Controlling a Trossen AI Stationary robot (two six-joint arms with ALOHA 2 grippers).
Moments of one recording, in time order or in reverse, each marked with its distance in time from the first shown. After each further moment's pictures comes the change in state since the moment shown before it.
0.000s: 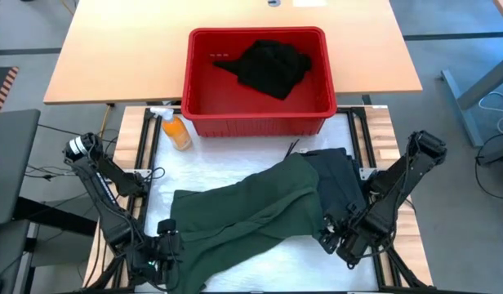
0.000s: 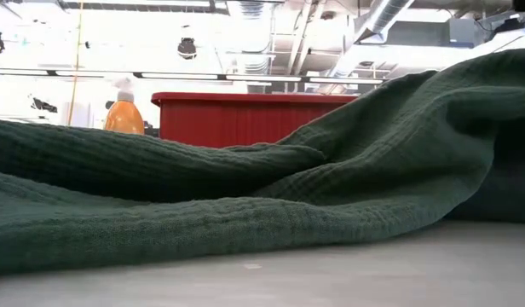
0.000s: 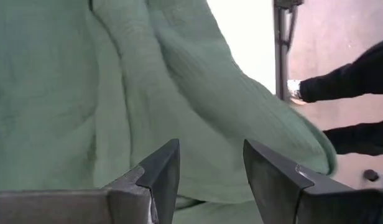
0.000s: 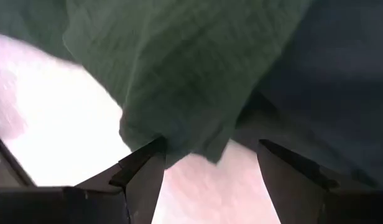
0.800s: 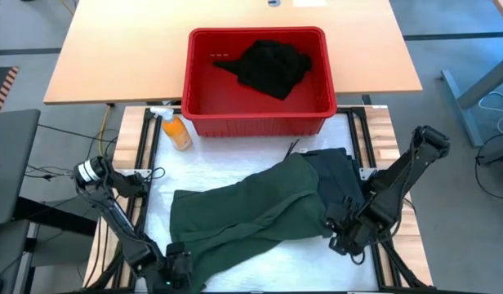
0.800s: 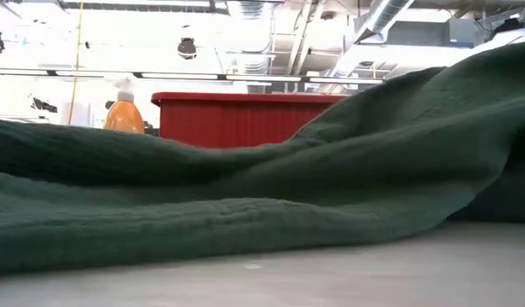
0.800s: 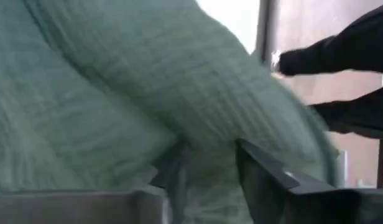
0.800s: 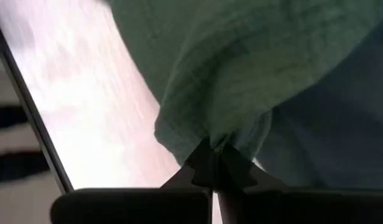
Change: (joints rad) left arm 0.001 0.310 0.000 0.292 0.190 -0.118; right arm -0.050 -0.100 0.020 -0.038 -0.170 -0.395
